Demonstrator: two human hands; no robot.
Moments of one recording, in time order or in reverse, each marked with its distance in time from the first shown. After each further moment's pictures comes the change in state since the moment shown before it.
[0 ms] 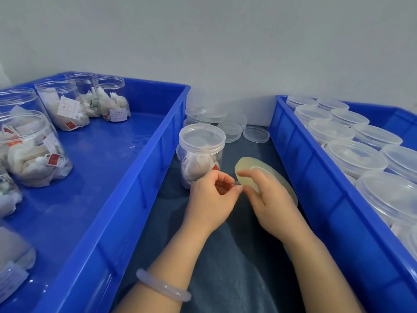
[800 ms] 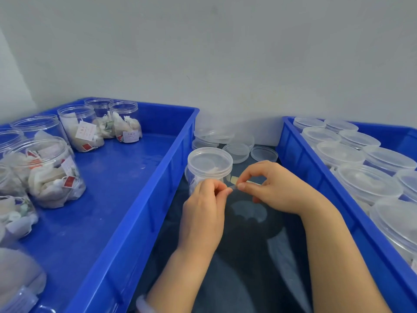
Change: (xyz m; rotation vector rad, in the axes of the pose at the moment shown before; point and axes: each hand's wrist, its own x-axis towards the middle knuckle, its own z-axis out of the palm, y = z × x) left_hand 0.004 0.012 -0.017 0.324 0.292 0.367; right_hand 0.060 -0.037 -0.048 0.102 -0.239 -0.065
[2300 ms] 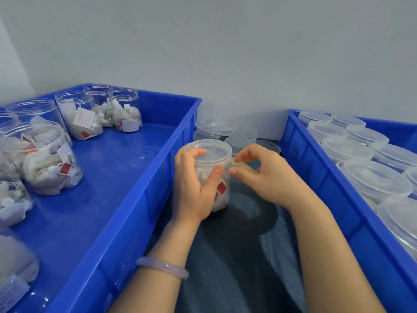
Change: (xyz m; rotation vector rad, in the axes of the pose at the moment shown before) left_hand 0.027 -0.035 0.008 -0.266 0.133 0.030; right_hand 0.009 -0.005 0.014 0.034 0.158 0.021
